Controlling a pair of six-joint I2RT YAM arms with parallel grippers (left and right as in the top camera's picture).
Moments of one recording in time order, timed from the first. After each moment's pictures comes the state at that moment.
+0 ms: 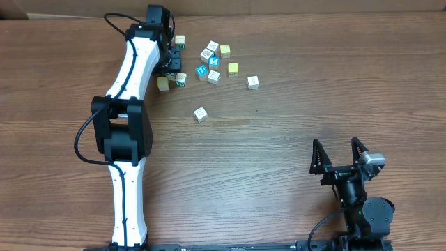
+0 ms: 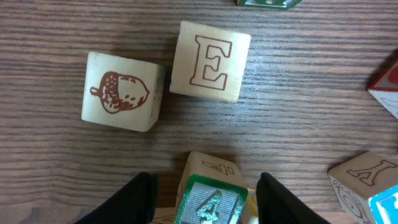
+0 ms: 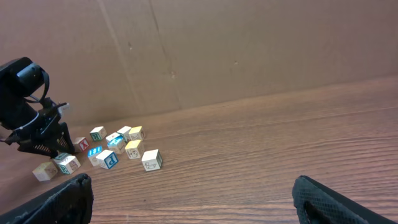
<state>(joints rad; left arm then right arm) -0.11 2.48 2.21 -1.00 -0.02 -0.18 -0.01 0.01 0.02 -0.02 -0.13 0.23</state>
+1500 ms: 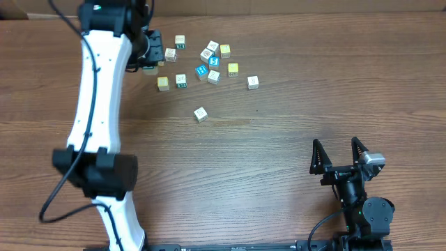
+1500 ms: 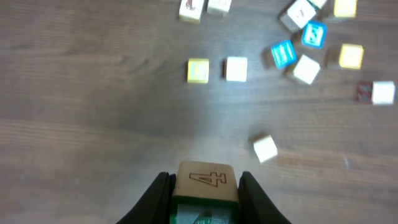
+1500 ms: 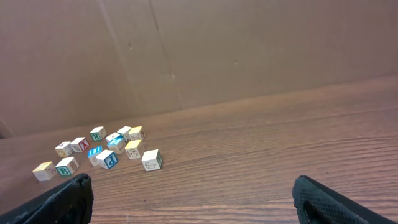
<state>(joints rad) -0.12 2.07 2.36 -1.56 -0.04 -0.25 -0.01 0.01 0.02 -0.02 -0.13 0.23</state>
